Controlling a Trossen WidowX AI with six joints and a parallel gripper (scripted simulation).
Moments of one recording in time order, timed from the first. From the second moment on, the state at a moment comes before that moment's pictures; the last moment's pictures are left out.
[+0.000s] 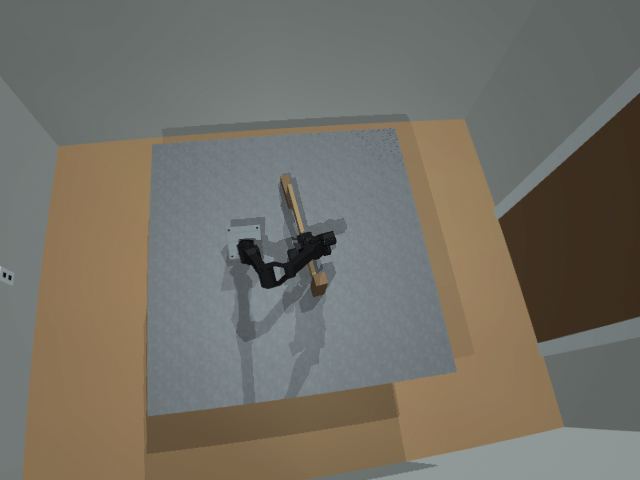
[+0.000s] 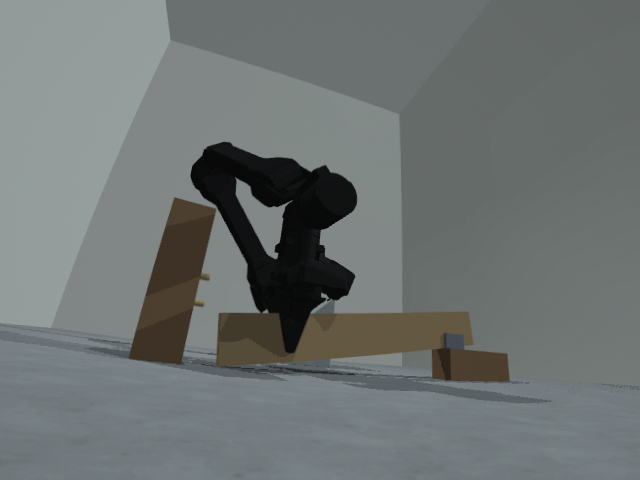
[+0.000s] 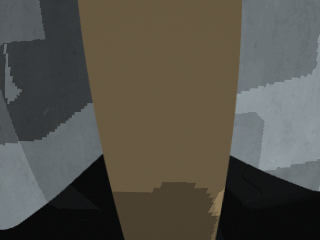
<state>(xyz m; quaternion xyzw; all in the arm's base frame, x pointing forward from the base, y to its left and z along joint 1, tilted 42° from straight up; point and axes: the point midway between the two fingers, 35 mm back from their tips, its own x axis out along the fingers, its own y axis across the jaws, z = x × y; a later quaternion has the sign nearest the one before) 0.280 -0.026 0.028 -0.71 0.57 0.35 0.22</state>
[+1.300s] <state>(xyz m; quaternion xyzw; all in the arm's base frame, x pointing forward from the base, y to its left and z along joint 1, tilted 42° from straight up) 0.279 -0.021 0.035 -0.71 0.58 0.35 0.22</state>
